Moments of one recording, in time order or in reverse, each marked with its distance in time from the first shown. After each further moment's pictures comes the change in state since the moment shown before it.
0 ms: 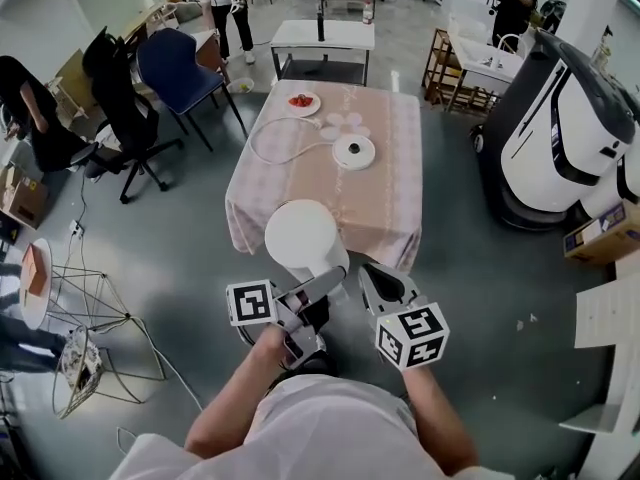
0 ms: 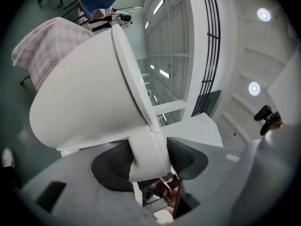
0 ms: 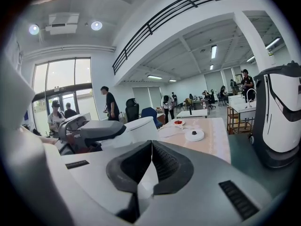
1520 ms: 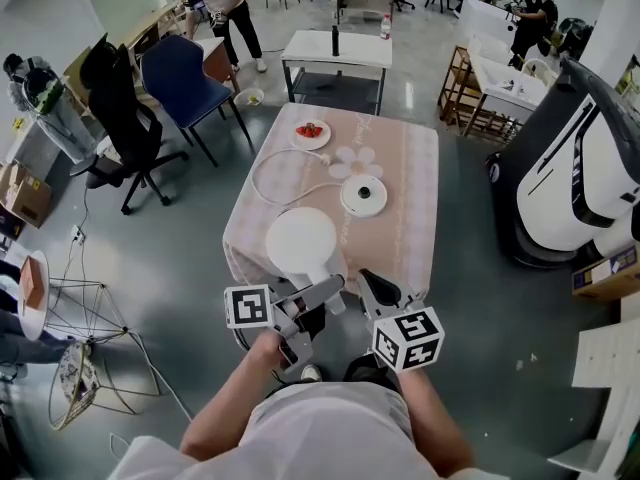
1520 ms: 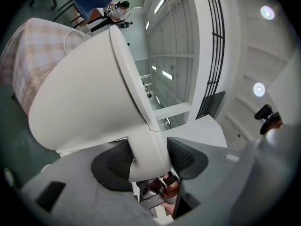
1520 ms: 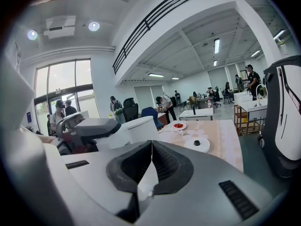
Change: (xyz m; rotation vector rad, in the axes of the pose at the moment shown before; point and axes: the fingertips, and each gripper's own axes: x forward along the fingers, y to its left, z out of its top) left arm 0.066 0.040 0.117 -0.005 -0.014 0.031; right arm 0.124 -0.077 0.041 0.005 0.013 0.056
